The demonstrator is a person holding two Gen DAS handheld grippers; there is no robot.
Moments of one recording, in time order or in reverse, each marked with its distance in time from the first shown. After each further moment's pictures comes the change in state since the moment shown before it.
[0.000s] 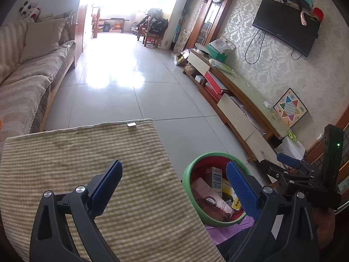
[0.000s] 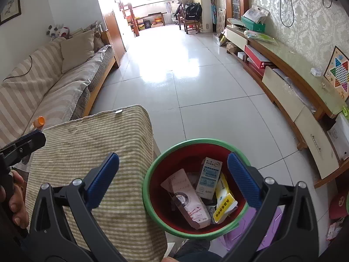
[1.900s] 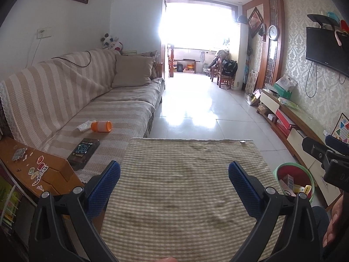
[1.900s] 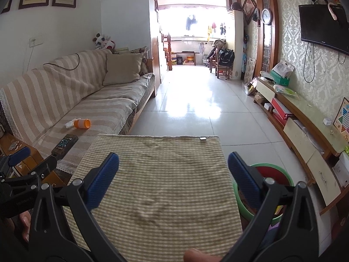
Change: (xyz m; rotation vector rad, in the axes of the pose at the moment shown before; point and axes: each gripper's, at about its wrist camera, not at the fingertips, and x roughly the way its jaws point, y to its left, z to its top) left arm -0.234 0.104 -0.100 -0.073 -0.293 0.509; right arm -0.119 0.254 -0.060 -0.186 -0.271 0.078
